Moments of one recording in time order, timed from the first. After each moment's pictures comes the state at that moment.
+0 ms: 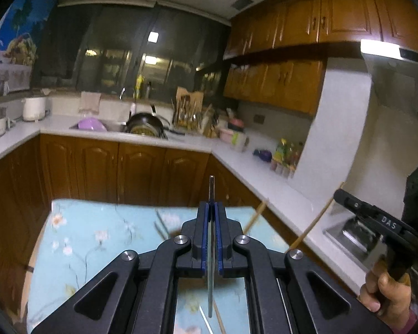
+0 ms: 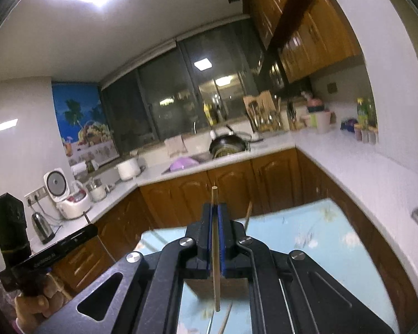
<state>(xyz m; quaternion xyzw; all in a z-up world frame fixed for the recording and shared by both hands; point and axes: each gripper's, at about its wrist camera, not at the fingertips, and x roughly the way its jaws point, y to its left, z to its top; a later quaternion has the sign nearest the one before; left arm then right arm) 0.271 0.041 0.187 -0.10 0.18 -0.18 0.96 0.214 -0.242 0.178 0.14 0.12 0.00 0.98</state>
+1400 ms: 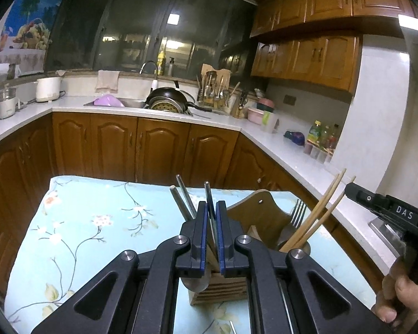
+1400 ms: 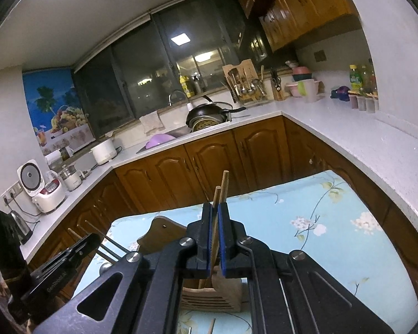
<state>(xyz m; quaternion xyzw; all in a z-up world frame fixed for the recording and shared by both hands) 0.383 0.003 0.093 -0.09 0.23 -0.12 0.96 0.310 -0.259 0.091 0.17 0.21 -0.04 0.96</state>
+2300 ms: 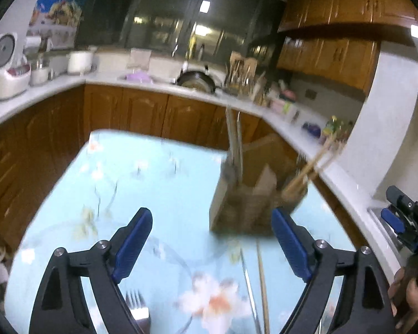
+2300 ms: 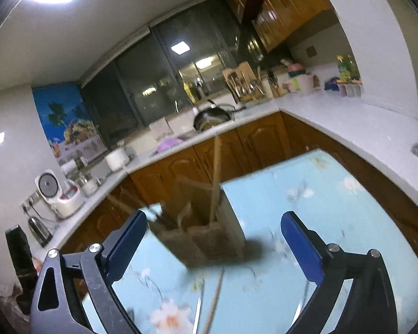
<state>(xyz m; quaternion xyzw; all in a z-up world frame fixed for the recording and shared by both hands) 0.245 0.036 0.063 -0.13 0.29 -0.07 0.95 0.191 -0.253 0.065 0.21 0.20 -0.03 0.96</state>
